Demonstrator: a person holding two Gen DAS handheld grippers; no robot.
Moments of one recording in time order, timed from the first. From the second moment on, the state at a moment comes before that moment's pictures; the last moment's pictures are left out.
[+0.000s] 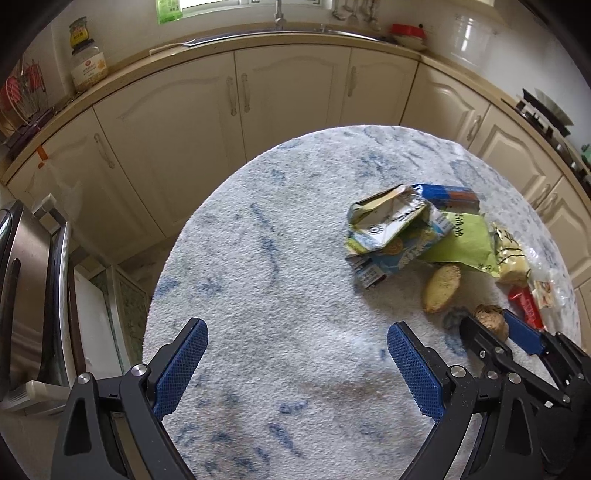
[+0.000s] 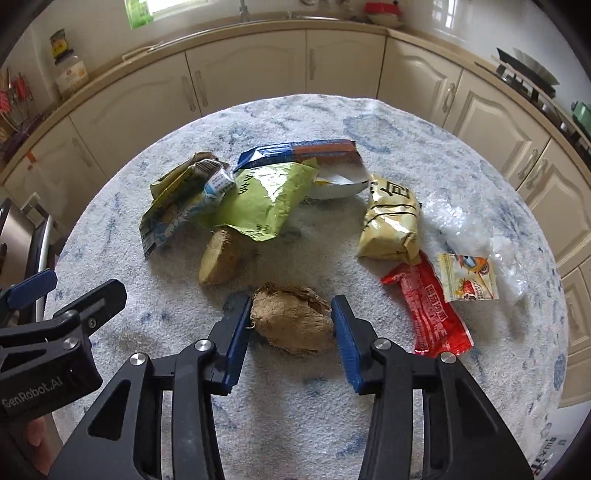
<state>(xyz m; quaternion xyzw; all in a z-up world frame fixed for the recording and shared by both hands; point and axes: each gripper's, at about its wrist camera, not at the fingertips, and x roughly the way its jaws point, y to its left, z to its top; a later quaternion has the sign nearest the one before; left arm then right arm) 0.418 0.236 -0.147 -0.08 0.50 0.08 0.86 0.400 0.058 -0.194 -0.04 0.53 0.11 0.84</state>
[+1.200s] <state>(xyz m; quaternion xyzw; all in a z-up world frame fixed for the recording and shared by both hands) 0.482 0.131 -0.170 -0.02 0.50 0.03 0.86 0.427 -0.053 -0.171 0.03 0.49 0.05 0.87</state>
